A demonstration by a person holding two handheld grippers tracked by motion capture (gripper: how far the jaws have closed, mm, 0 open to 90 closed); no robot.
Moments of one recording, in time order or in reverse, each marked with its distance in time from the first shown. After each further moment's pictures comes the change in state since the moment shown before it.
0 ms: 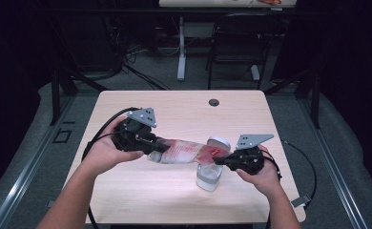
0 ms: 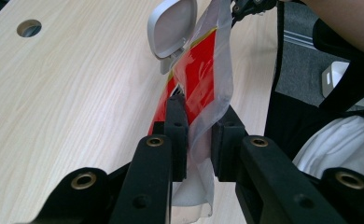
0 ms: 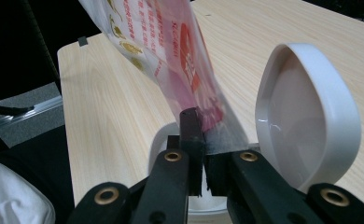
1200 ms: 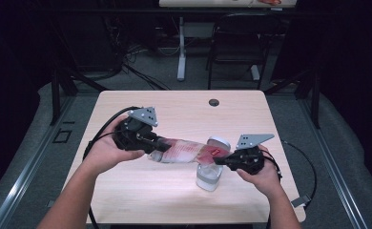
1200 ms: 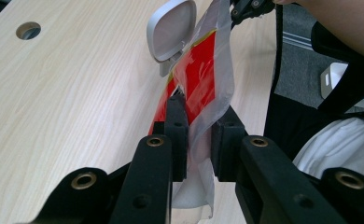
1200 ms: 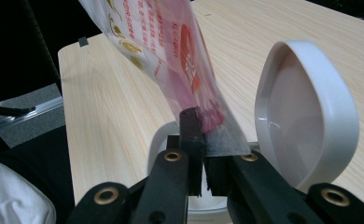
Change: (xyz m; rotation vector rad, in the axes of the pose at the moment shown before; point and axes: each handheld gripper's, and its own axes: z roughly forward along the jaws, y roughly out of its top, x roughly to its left) left arm 0.000 0.003 0.001 -0.005 -0.004 0.003; right arm -0.001 -0.001 0.000 0.001 0.003 0.003
